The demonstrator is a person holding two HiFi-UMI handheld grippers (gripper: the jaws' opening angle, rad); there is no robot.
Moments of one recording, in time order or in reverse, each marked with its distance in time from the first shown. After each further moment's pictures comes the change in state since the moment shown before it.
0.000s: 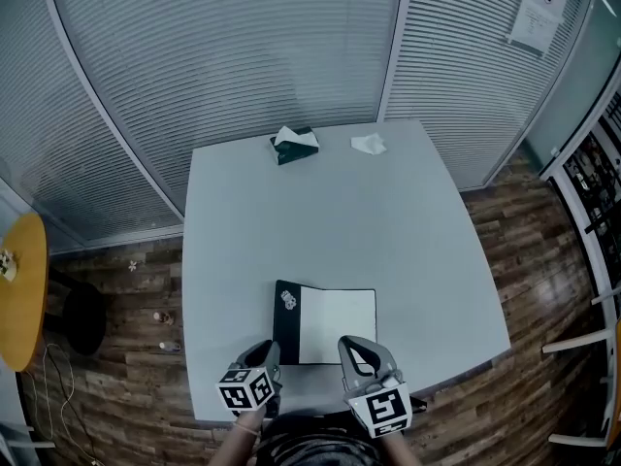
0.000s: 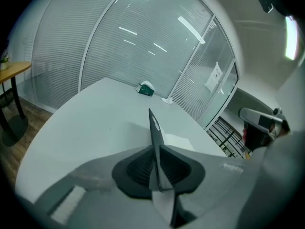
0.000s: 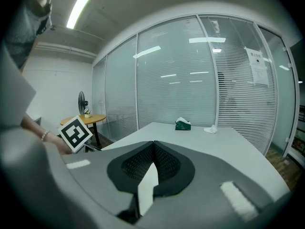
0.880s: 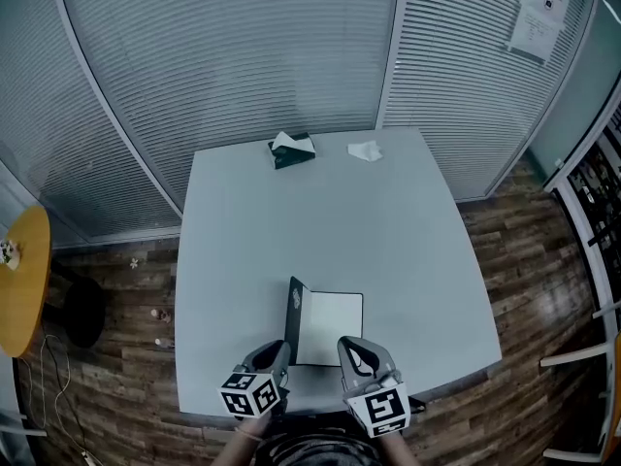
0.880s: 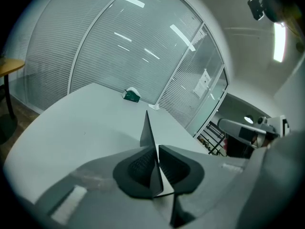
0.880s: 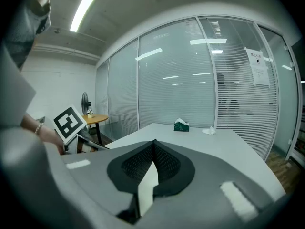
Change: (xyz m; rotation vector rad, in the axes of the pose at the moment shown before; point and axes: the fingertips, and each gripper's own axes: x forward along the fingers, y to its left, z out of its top) left arm 0.001 -0.082 0.009 0.025 -0.084 -0.091; right arm -0.025 -0.032 -0.006 -0.017 -0.019 0.034
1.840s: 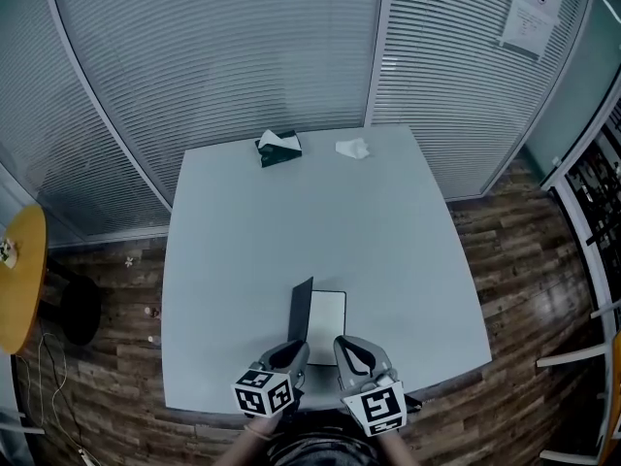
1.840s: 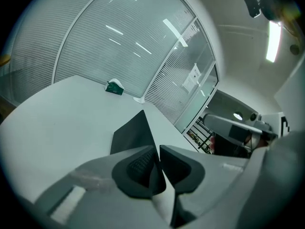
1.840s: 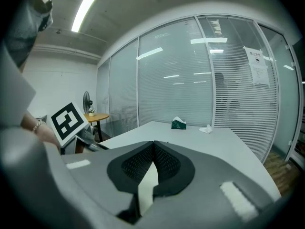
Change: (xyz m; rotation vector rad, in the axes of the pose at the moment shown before) left arm 0.042 -0.081 -0.023 0.038 0.057 -0.116; right arm -0.022 -0.033 -0.013 -0.010 -0.002 0.012
